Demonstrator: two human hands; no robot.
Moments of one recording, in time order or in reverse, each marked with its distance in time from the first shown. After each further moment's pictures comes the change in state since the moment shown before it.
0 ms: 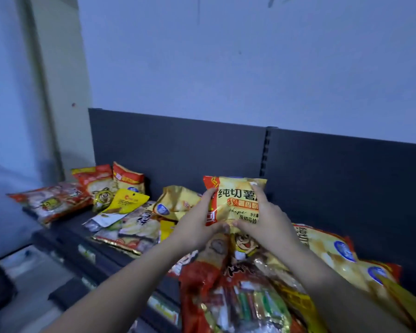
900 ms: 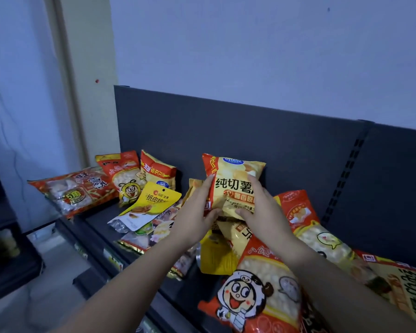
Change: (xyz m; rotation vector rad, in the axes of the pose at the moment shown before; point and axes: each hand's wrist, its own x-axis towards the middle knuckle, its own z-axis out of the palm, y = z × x) left_hand 0.059 -0.142 -0.069 0.165 0.257 0.010; right_hand 0.120 -0.070 0.126 0.120 -0.046 -0.108
